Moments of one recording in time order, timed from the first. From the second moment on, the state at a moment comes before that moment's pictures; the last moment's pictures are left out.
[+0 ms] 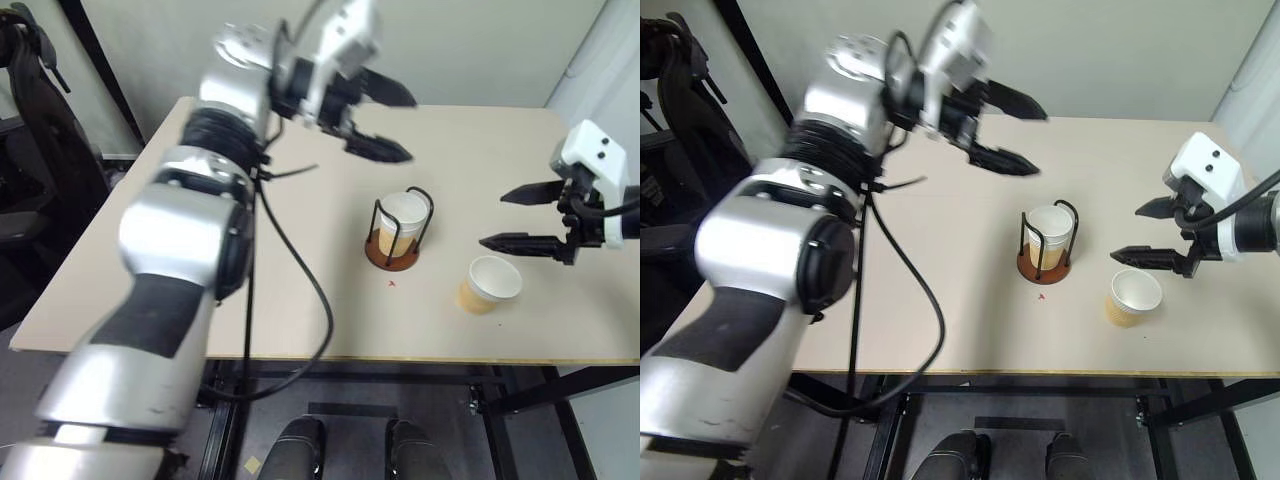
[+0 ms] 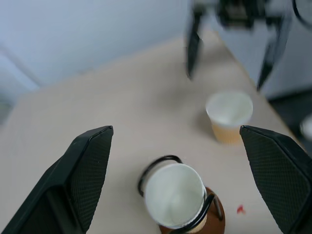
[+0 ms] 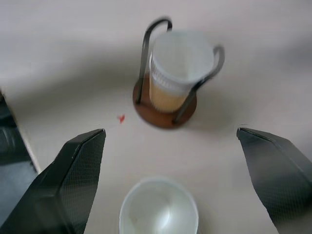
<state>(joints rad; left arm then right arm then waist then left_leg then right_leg) -1.74 0.36 -0.01 1.30 -0.04 -0.02 -1.58 -0.65 -1.29 -0.06 -0.34 0.64 1.03 1.05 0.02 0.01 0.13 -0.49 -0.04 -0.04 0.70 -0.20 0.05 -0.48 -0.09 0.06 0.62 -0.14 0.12</state>
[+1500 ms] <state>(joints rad) -1.21 0.96 -0.13 0.54 -0.40 0.40 -1.58 -0.68 -1.11 0.36 -0.06 0.04 0.52 1.44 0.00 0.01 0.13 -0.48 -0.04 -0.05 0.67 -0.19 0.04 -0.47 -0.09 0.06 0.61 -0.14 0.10</state>
